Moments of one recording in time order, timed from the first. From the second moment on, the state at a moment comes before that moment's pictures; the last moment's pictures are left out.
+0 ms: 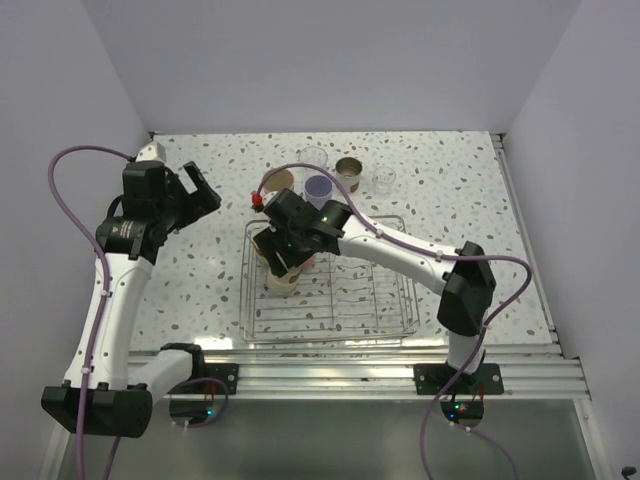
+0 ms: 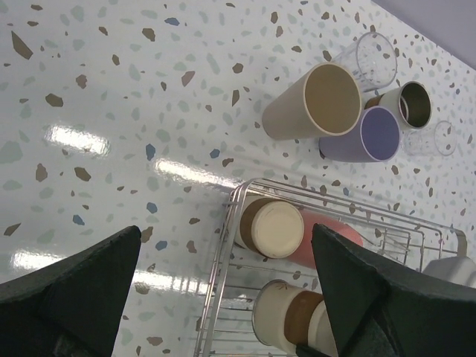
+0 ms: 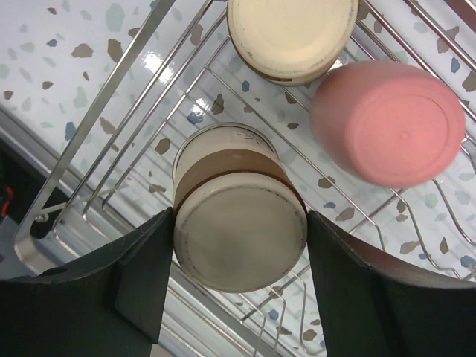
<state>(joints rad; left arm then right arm) -0.05 1.06 1.24 -0.81 -0.02 -0.53 1.02 1.86 1.73 -0.84 0.04 0.30</state>
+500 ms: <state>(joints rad) -0.05 1.02 1.24 -0.81 0.00 -0.48 1.09 2.08 1.89 -0.83 0.17 0.29</state>
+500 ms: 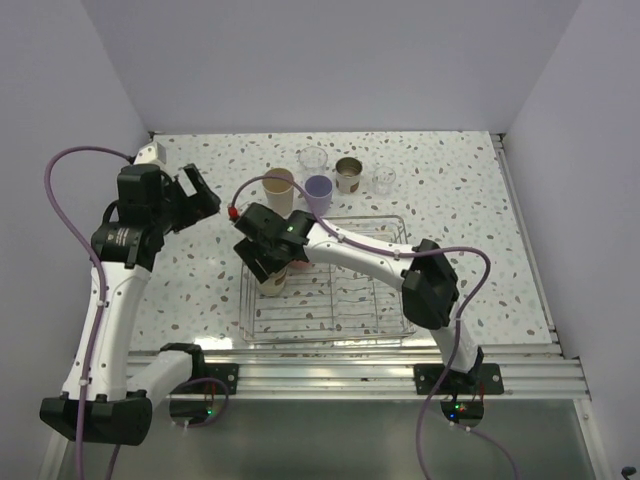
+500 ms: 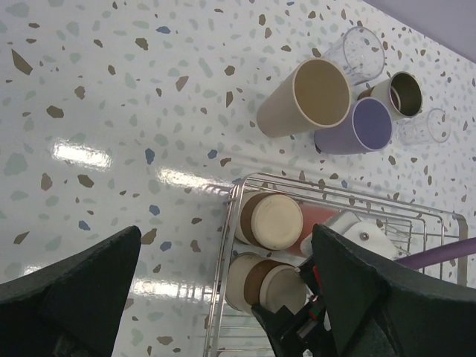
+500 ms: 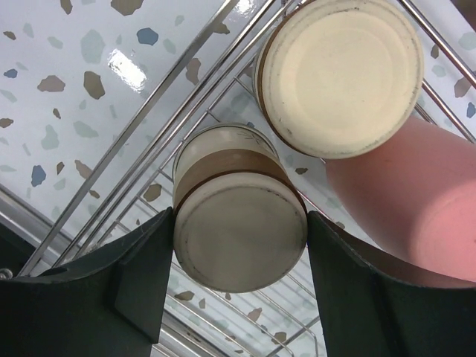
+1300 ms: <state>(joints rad) -0.05 1.00 1.24 -0.83 0.00 -0.43 1.15 2.17 2.02 -0.93 0.33 0.30</state>
